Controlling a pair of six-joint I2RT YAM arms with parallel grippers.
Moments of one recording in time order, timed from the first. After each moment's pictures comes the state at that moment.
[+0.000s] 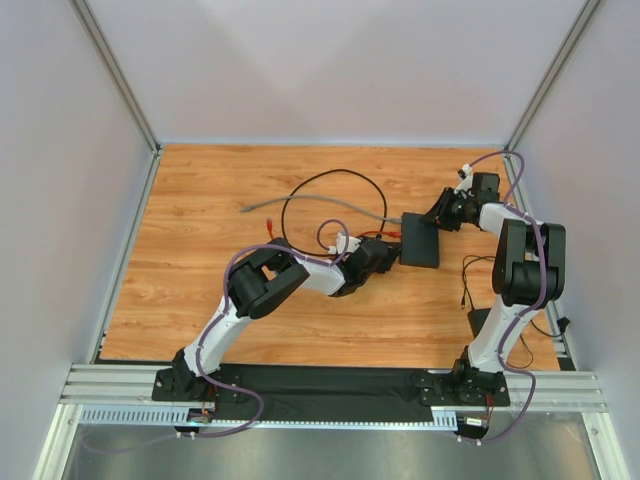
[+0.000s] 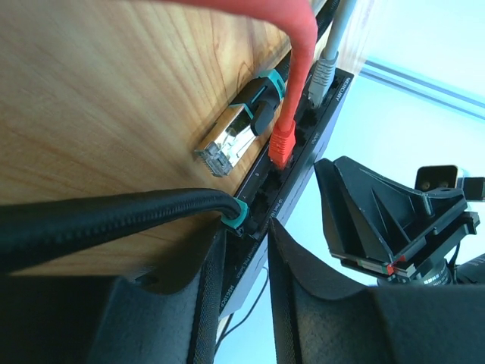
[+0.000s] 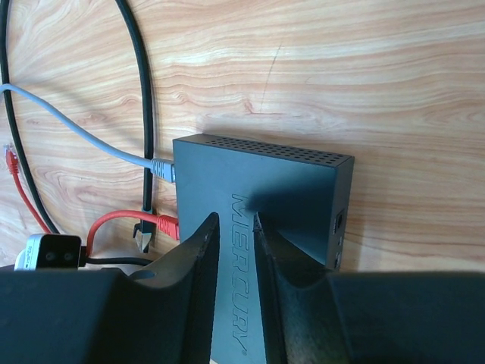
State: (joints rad) left arm -0.99 2.31 1.35 0.47 -0.39 -1.92; right arm -0.15 1.91 1.18 -0.17 -0.54 0.34
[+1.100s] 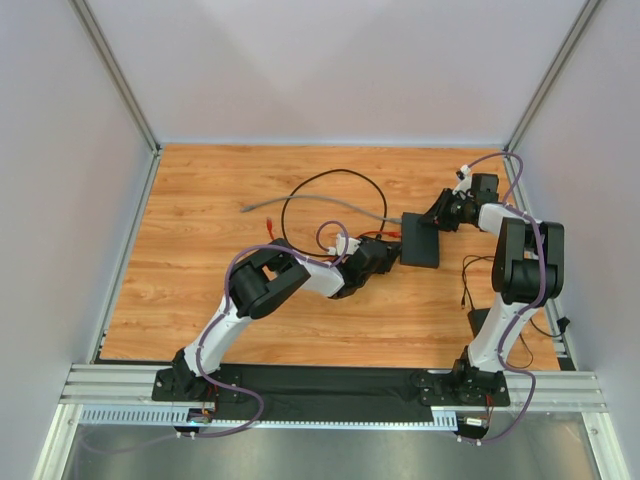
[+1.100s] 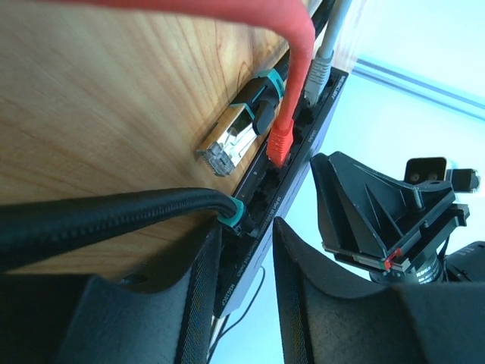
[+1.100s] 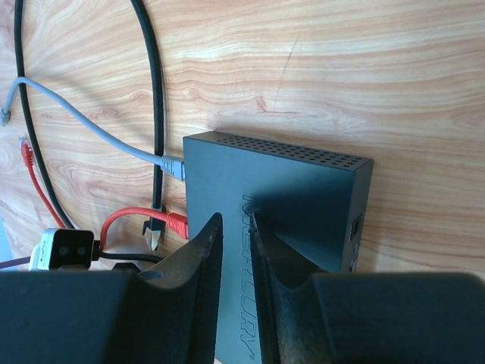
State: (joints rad) left arm -0.99 2.32 1.33 0.52 -0.41 -1.92; right arm -0.15 1.92 1.18 -0.17 -0.59 0.36
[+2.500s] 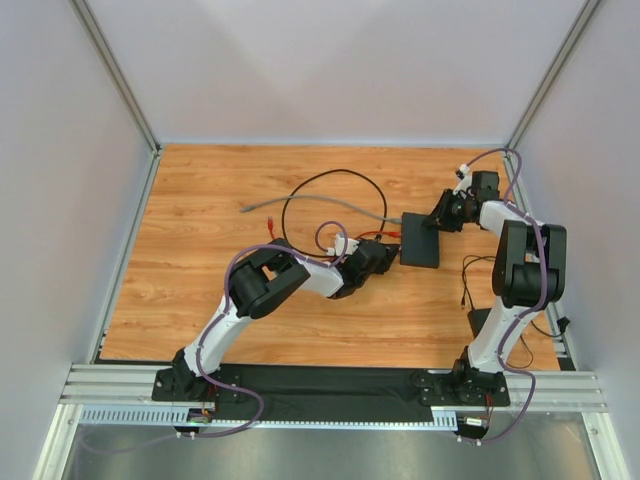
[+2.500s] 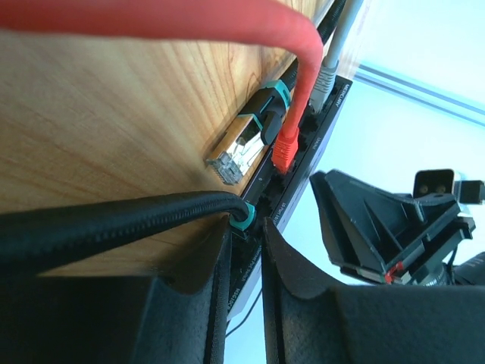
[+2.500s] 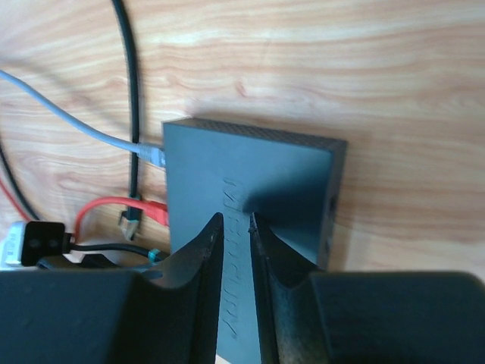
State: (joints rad) left arm -0.99 2.32 1.32 0.51 -0.41 -1.93; right arm -0.14 1.91 1.20 -0.24 -0.54 0.29
